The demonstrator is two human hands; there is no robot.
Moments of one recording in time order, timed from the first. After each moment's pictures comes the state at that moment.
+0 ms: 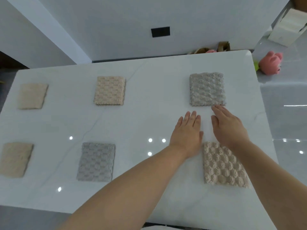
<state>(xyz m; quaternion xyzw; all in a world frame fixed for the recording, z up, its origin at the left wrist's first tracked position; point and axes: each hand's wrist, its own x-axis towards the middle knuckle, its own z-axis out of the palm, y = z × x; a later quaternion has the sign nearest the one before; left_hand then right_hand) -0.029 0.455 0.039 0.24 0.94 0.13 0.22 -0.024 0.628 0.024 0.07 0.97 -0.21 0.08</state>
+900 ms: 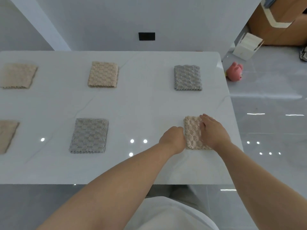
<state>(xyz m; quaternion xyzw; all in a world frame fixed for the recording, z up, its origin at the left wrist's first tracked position) 0.090 0.427 0.063 0.14 0.90 0.27 0.32 0.109 0.607 0.060 0.14 0.96 -0.19 0.13</state>
